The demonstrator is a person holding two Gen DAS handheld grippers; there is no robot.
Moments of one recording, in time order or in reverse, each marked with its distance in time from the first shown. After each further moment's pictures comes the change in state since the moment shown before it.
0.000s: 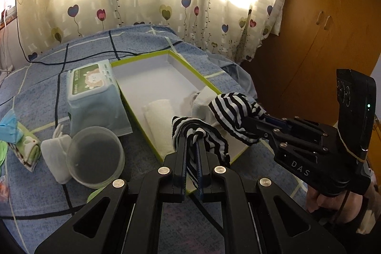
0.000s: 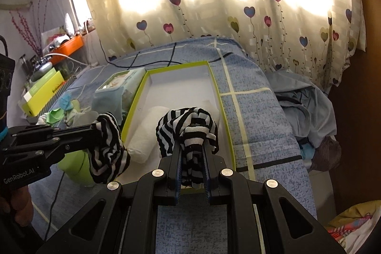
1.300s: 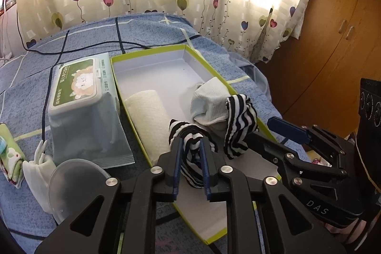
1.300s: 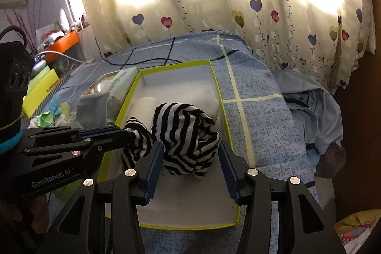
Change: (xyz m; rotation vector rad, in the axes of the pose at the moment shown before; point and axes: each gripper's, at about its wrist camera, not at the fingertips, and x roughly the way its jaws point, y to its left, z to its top) left arm 0.054 0.023 0.028 -0.085 0.028 0.036; right arm 0.036 -0.008 0.024 -0.004 0.022 0.007
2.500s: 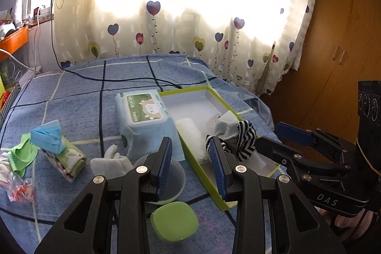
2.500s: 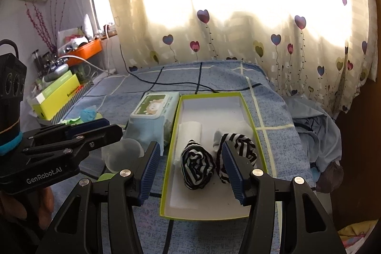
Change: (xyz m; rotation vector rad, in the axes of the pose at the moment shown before) left arm -0.107 0.039 -0.018 -0.023 -0.207 0.058; right arm -0.055 0.084 0.021 -0.100 -0.084 0.030
